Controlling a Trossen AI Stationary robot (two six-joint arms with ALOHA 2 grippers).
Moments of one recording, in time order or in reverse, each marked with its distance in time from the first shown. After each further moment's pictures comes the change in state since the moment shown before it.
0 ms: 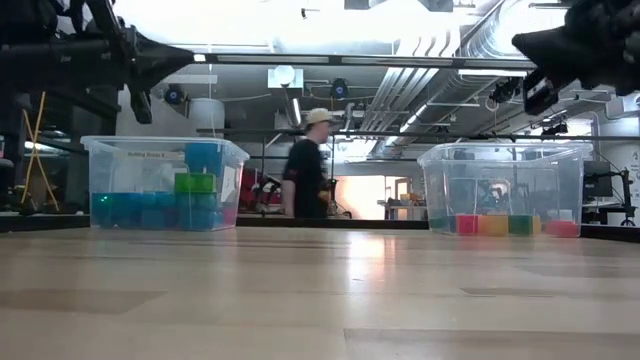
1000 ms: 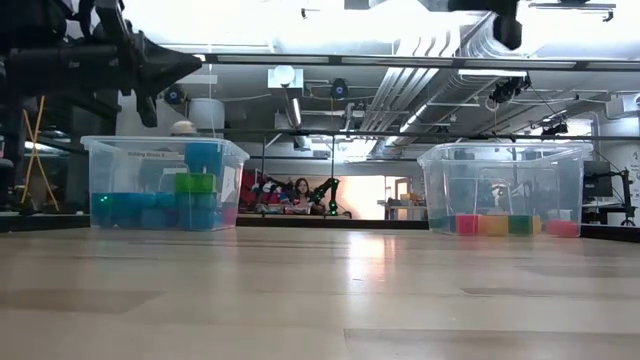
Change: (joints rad) left arm -0.001 0.122 -0.001 0.110 -0.003 0.042; right arm -0.414 0.457 0.922 -0.940 -0.128 0.430
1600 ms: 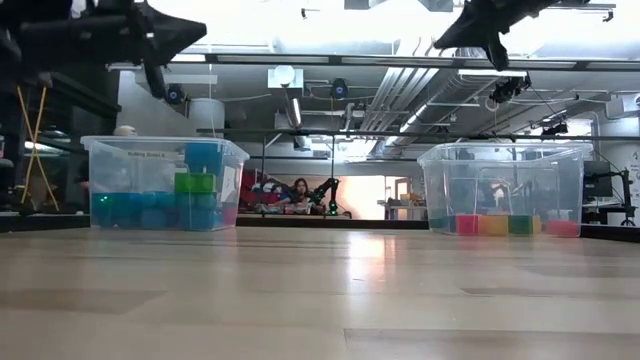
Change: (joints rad) left arm 0.011 0.002 0.129 -0.034 0.000 0.028; right arm -0.361 0.057 0.000 0.043 -0.090 -0.133
